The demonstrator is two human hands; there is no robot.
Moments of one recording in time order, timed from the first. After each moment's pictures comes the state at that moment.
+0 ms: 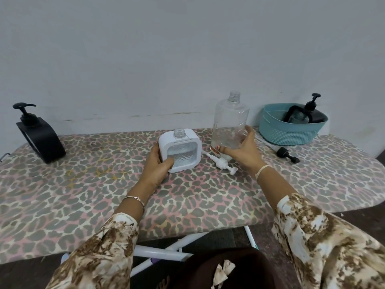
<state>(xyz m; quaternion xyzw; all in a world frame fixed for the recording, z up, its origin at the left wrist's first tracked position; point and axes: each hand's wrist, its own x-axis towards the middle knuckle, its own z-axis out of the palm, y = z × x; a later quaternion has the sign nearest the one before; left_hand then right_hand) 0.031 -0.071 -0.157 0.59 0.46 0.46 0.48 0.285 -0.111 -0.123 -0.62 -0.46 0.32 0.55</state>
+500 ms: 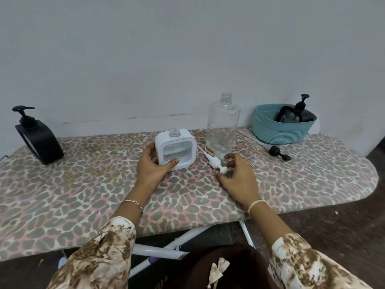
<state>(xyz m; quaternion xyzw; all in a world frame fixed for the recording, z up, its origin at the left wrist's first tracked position) 0.032 -0.082 -0.162 0.59 0.48 0.51 0.41 0.263 -0.178 -0.164 -0.72 -0.56 0.07 0.41</state>
